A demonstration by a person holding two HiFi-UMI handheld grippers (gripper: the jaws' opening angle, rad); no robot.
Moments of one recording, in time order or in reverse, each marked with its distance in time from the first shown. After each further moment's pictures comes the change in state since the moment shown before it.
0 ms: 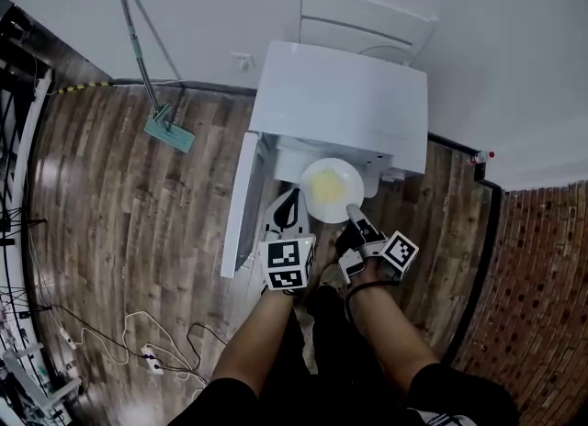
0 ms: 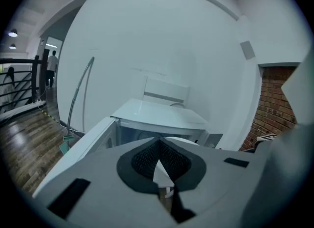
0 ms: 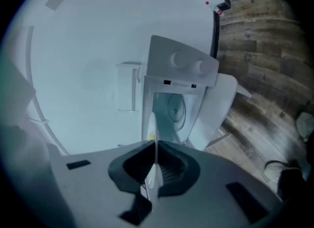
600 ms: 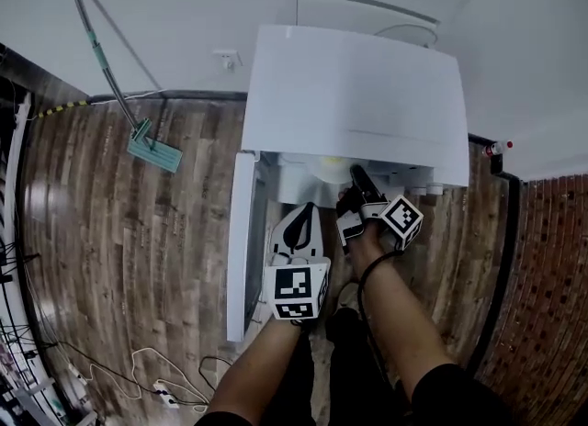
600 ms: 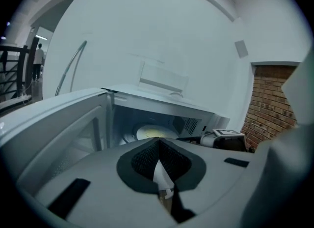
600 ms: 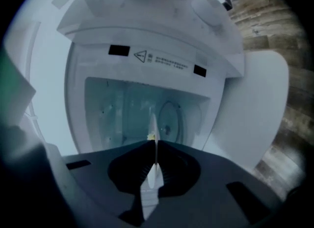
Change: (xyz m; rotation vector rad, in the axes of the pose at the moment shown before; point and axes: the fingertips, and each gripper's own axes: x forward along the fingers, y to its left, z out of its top) left arm 0.072 0.035 -0.057 0.016 0.017 -0.129; right arm 0.170 -0.054 0.055 -0.031 -0.194 0.060
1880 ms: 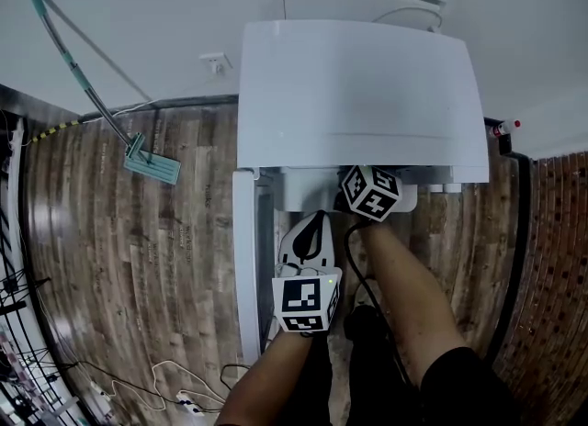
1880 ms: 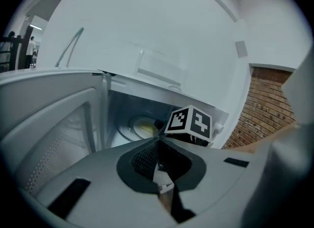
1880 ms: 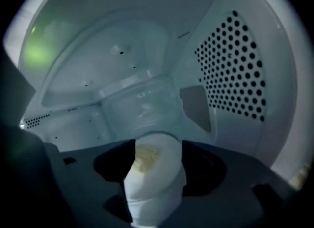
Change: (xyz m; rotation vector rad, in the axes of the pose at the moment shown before) left arm 0.020 0.004 -0.018 -0.023 0.072 -0.075; right arm 0.080 0.010 0.041 -1.045 -0.219 -0.313
